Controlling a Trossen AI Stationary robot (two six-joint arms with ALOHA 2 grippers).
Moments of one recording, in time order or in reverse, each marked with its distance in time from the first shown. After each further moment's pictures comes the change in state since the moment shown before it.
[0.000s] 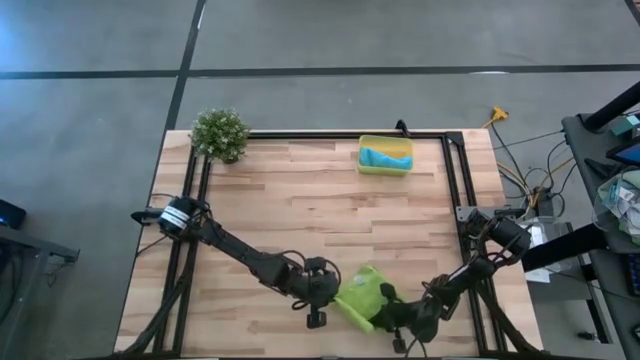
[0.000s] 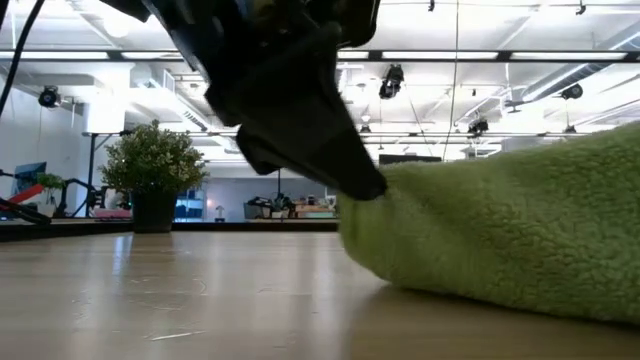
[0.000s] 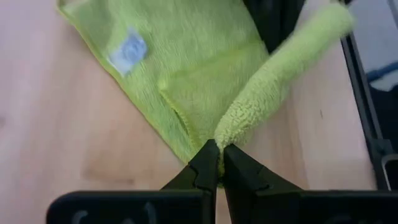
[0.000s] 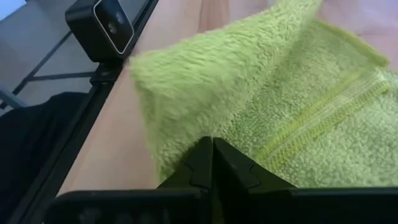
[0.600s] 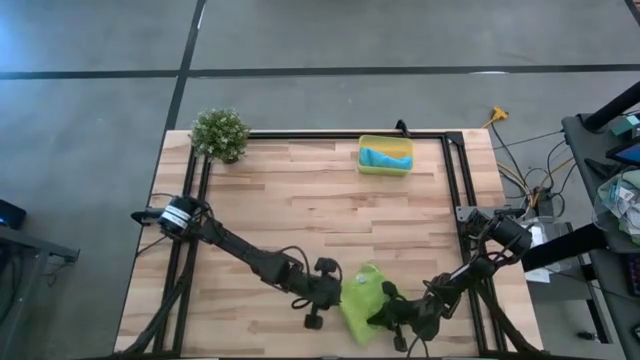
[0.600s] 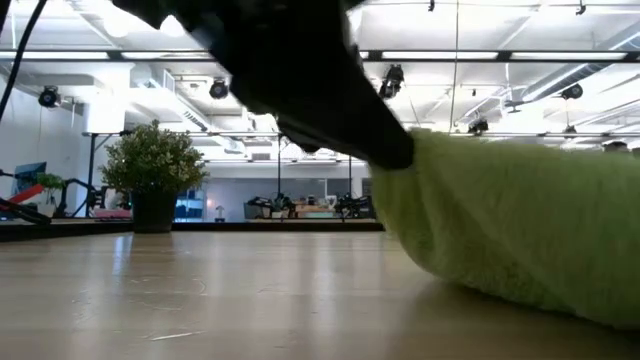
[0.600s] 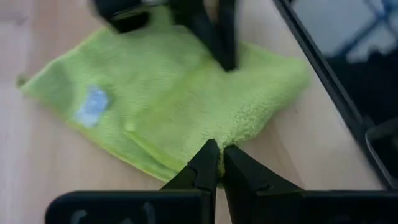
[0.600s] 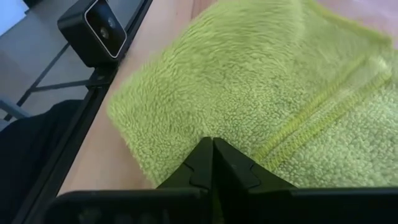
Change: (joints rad) left arm 0.007 0.001 -0.007 0.114 0.073 0.294; right arm 0.000 -0.002 -0.028 0.014 0.009 0.064
